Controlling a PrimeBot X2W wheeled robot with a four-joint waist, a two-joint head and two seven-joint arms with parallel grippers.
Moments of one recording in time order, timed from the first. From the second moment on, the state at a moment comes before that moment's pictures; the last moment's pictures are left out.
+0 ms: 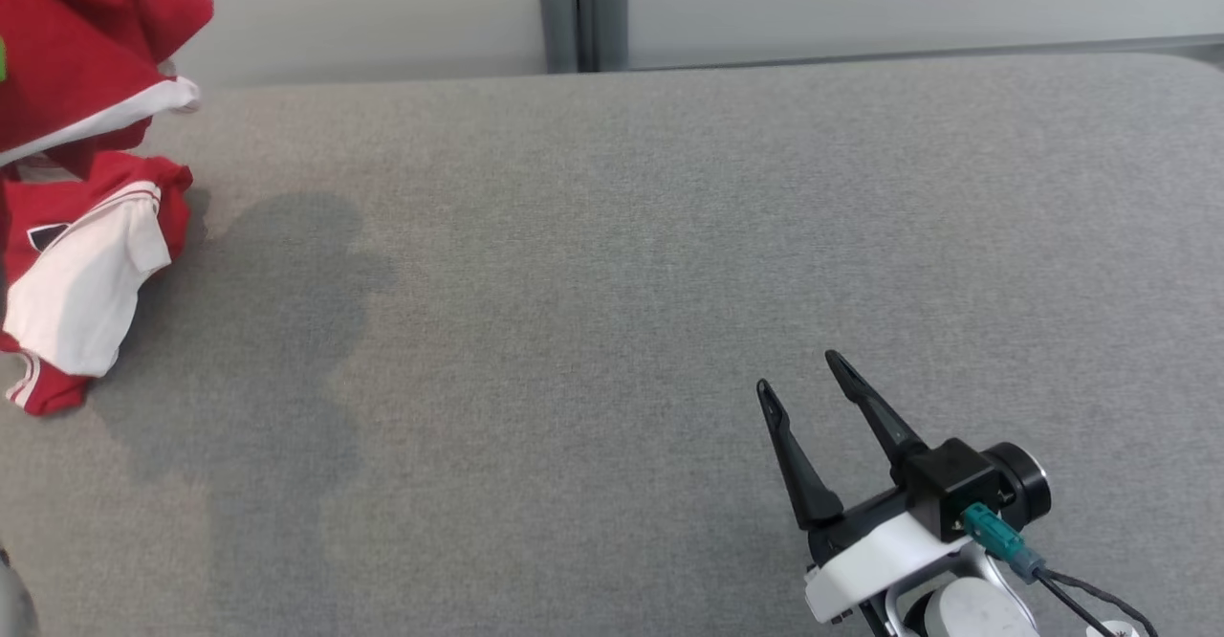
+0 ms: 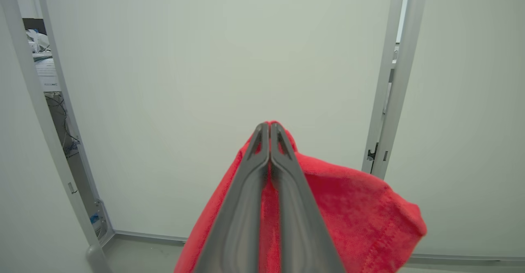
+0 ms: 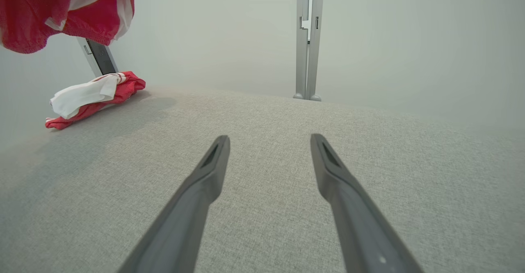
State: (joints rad) left arm -1.00 0.42 -0.03 0.60 -0.43 -0.11 0.07; right arm -0.08 -0.05 0.27 0.14 0.07 0.13 -0.26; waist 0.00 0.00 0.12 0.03
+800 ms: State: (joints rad) left arm -0.76 0.07 -0.37 0.36 -0.47 -0.09 0.08; right arm -0.06 -0.05 0.26 0.14 0.07 0.13 -0.26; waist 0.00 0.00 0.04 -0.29
